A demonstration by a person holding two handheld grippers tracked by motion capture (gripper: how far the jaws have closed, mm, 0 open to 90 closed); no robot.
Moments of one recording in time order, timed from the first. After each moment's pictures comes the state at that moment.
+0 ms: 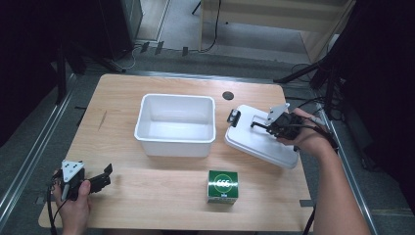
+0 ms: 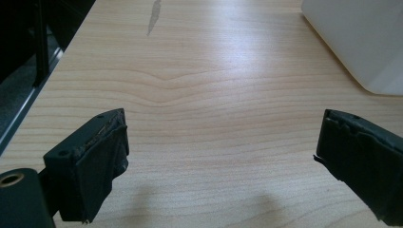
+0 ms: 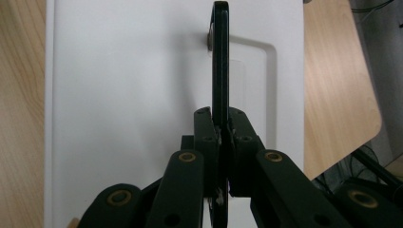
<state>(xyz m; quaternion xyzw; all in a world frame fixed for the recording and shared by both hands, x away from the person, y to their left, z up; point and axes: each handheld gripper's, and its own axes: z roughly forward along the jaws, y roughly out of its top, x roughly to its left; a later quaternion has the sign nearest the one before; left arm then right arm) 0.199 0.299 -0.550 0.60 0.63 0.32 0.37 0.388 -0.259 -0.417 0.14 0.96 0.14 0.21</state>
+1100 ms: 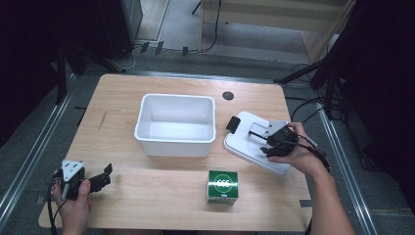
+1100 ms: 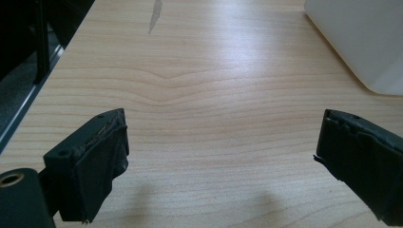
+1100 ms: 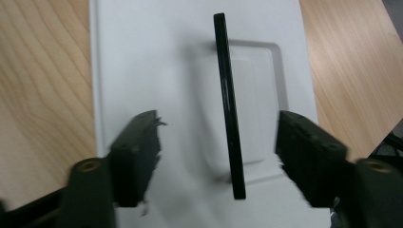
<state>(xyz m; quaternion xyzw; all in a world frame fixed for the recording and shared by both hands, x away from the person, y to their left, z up) 0.200 0.299 -0.550 0.60 0.63 0.32 0.37 0.362 -0.263 -0.461 0.22 0.93 0.17 0.23</state>
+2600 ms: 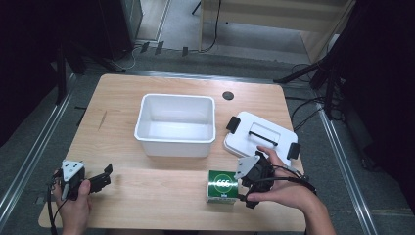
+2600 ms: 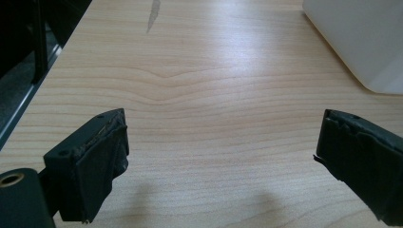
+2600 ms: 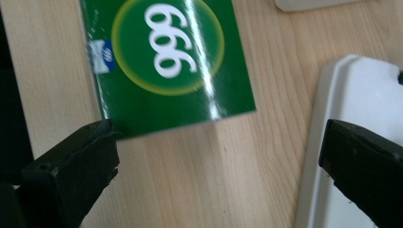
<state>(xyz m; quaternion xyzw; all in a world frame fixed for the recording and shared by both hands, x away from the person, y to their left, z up) 0.200 0.299 -0.550 0.60 0.63 0.31 0.37 0.256 -0.182 -0.452 0.08 0.97 0.19 0.11</state>
